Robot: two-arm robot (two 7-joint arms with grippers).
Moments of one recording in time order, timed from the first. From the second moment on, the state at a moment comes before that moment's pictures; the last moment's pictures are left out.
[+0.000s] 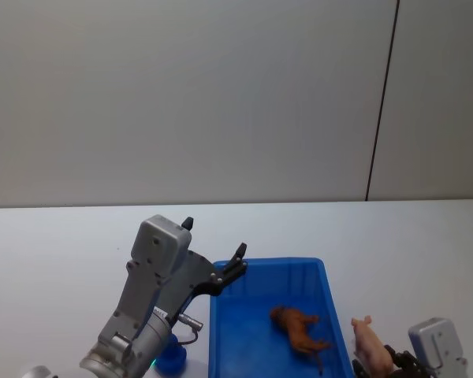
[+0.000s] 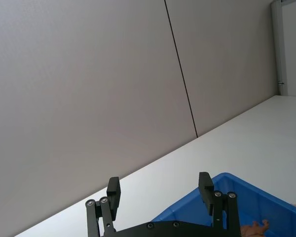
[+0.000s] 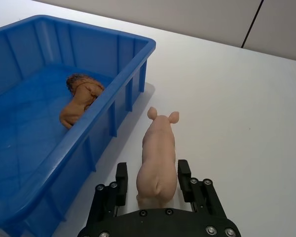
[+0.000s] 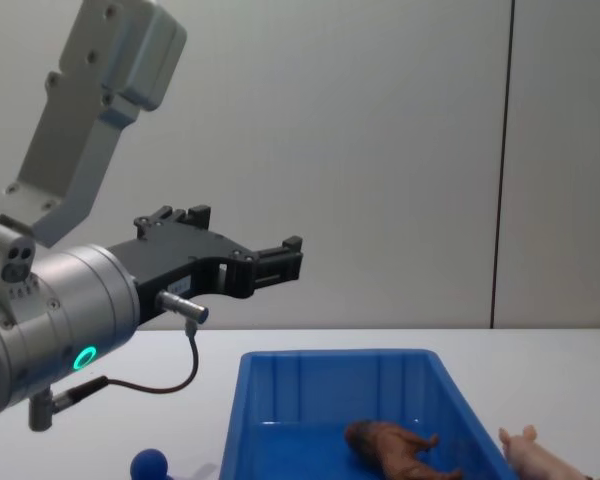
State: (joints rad) left arm -0.24 0.38 0.45 -1.63 -0.20 0.01 -0.01; right arm -0.04 0.24 -0.27 -1.55 0.07 0.15 0.11
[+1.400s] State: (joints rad) left arm -0.24 0.38 0.45 -1.63 -0.20 0.01 -0.01; right arm 0.04 0.16 -0.29 -1.63 0.08 0.10 0.19
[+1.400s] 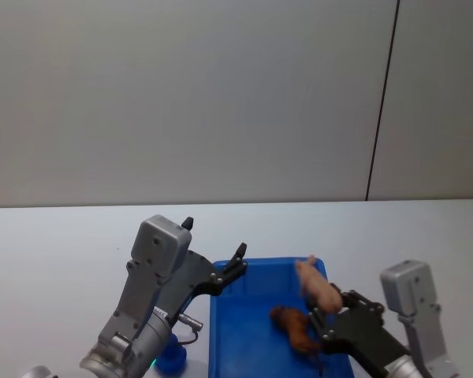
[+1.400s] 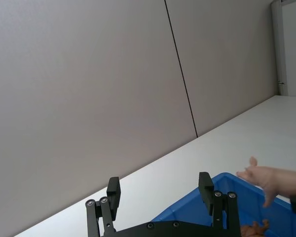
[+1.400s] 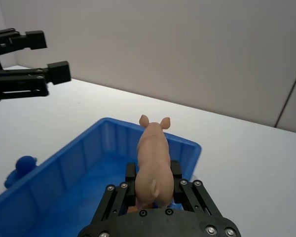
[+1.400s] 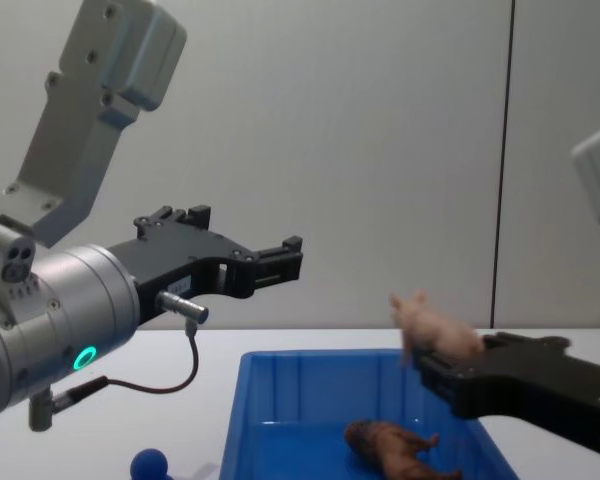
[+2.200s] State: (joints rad) left arm -0.24 0.38 0.45 -1.63 -0.20 0.01 -0.01; right arm 0.08 0.13 -0.31 -1.58 0.13 0.14 0.28
